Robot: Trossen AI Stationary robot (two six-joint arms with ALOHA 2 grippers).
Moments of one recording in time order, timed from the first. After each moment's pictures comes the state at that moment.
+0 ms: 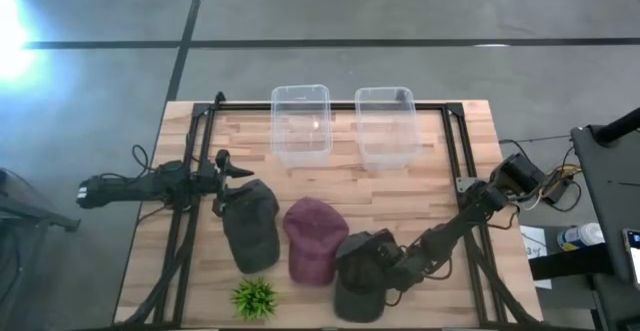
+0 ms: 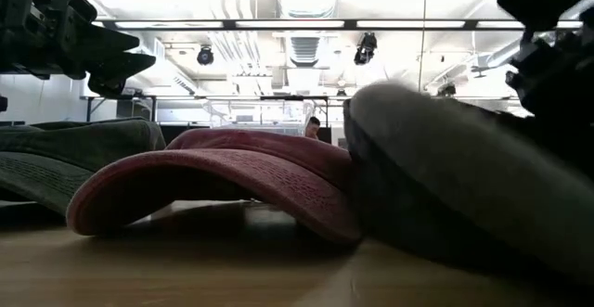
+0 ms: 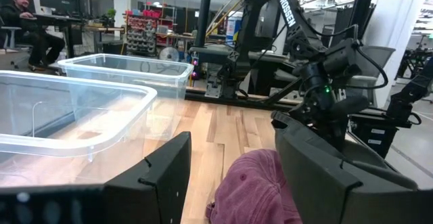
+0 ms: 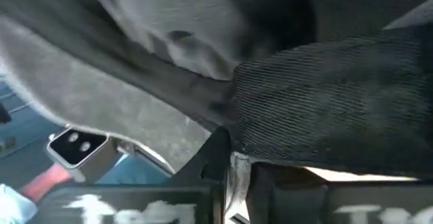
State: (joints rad) left arm 0.02 0.02 0.01 0.03 -0.04 -0.12; right arm 0.69 1.73 0.83 -0.04 0.00 2.03
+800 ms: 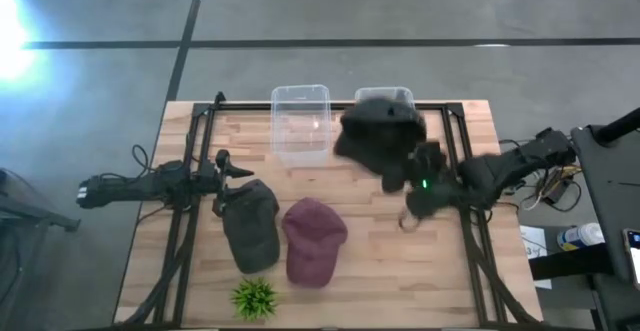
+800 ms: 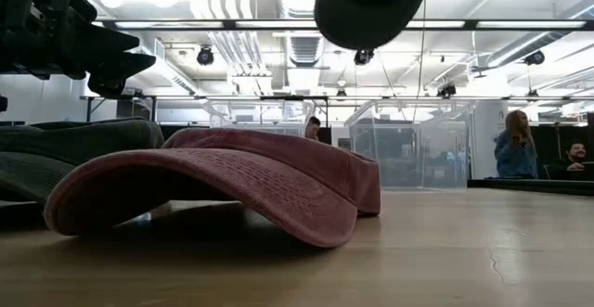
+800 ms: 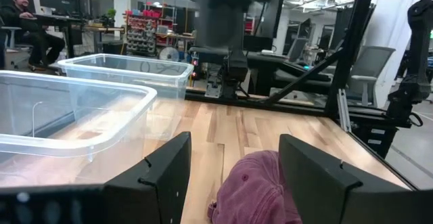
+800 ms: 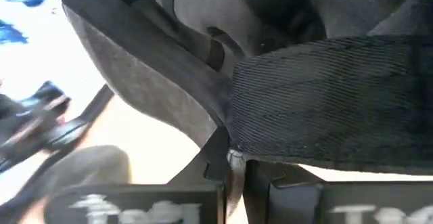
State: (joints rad) left arm 0.02 0.02 0.01 0.02 -0.04 -0.12; right arm 0.35 1.30 1.36 -1.13 0.99 1.44
